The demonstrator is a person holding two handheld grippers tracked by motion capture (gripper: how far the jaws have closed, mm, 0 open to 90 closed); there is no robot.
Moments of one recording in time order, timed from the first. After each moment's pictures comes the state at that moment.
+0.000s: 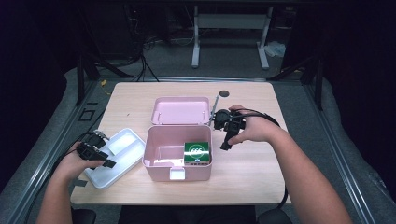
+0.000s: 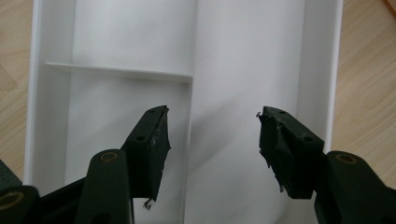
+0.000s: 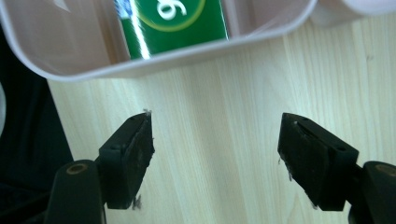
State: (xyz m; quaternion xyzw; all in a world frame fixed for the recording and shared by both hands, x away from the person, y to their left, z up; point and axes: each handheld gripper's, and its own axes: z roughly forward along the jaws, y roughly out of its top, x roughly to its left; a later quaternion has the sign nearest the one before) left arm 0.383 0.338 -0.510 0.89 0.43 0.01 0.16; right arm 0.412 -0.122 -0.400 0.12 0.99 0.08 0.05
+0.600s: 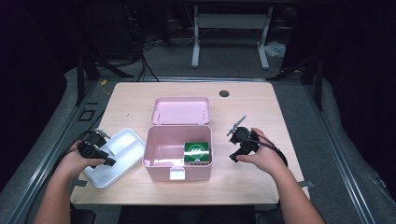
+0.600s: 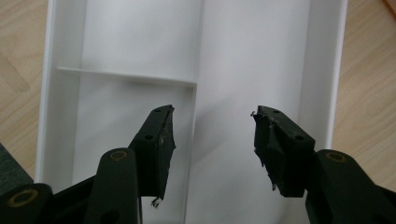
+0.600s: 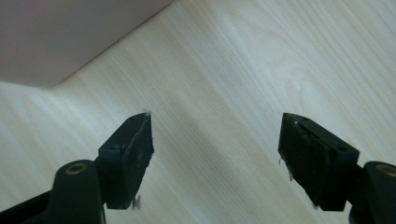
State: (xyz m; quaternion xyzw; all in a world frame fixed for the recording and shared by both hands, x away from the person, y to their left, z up) left arm 0.386 0.332 -0.506 0.89 0.43 0.02 0.15; right arm 0.384 -0.178 -0.474 0.33 0.93 0.14 0.12
